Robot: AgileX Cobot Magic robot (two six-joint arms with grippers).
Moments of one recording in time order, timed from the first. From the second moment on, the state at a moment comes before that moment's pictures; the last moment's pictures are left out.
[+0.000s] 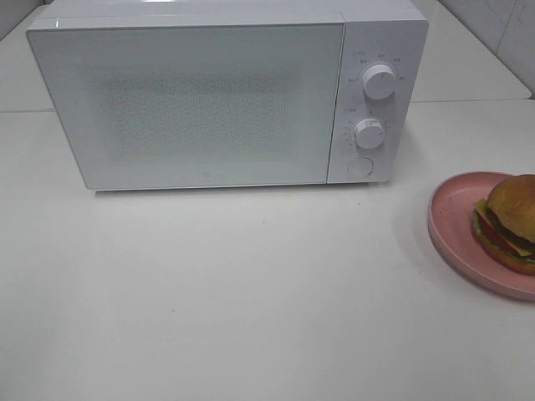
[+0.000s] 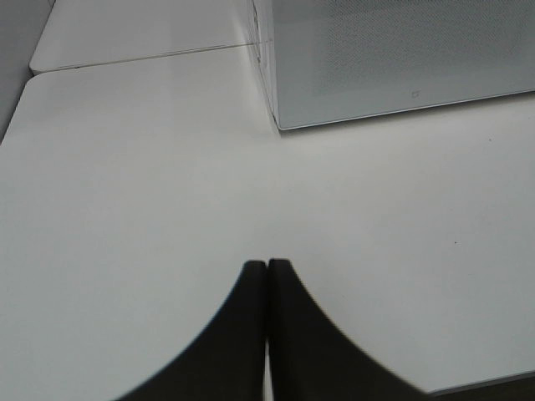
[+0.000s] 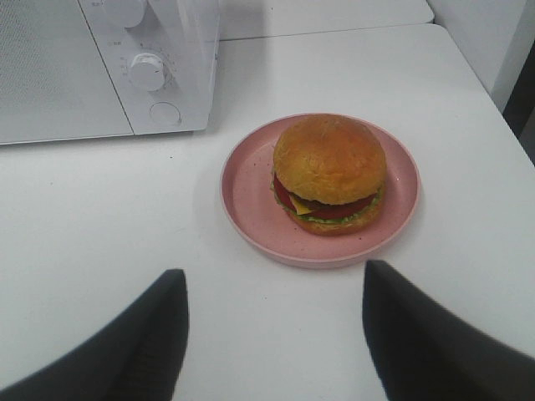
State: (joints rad) left arm -0.01 0.00 -0.50 -0.13 1.06 0.20; right arm 0.01 0.00 -0.50 -0.01 1.01 0.01
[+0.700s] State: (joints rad) left arm -0.01 0.00 -0.50 -0.13 1.06 0.20; right arm 0.01 0.00 -0.50 -0.01 1.01 0.01
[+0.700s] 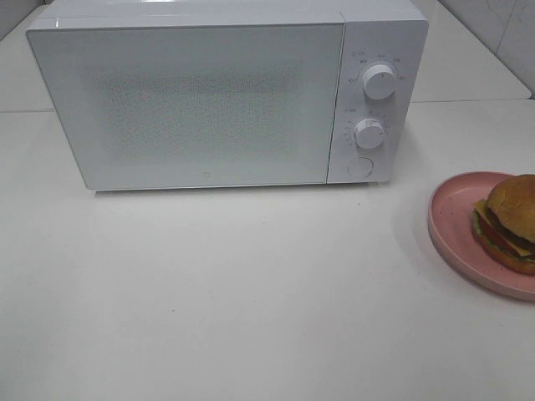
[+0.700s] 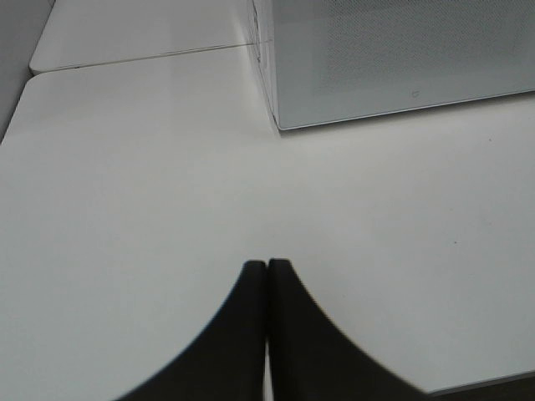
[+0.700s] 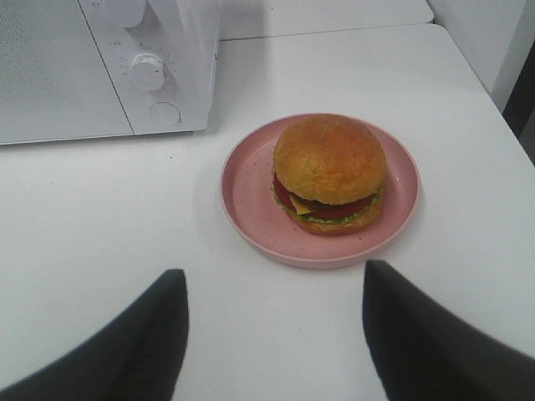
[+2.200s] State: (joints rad) left arm -0.01 0.00 -0.50 -0.13 1.06 0.20; right arm 0.01 0.00 -0.50 -0.01 1.01 0.01
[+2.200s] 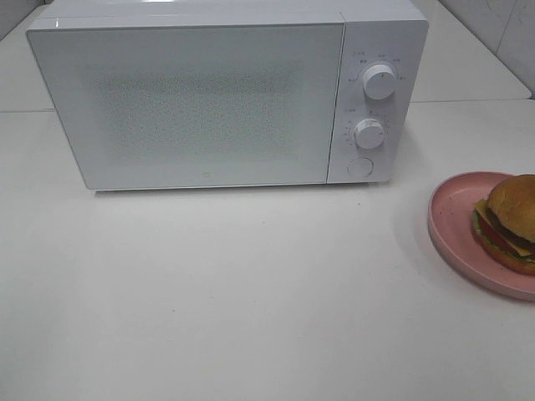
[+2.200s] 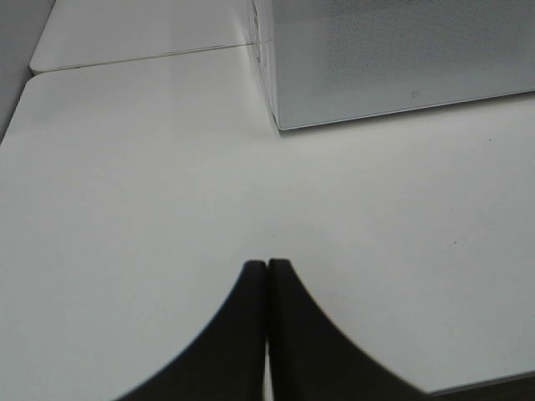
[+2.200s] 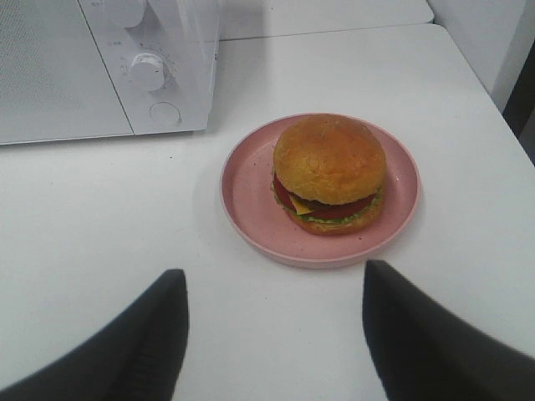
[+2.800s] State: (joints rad) left arm -0.01 0.00 -0.50 -0.13 1.06 0.20; right arm 0.01 0.00 -0.52 -0.01 0.94 0.01
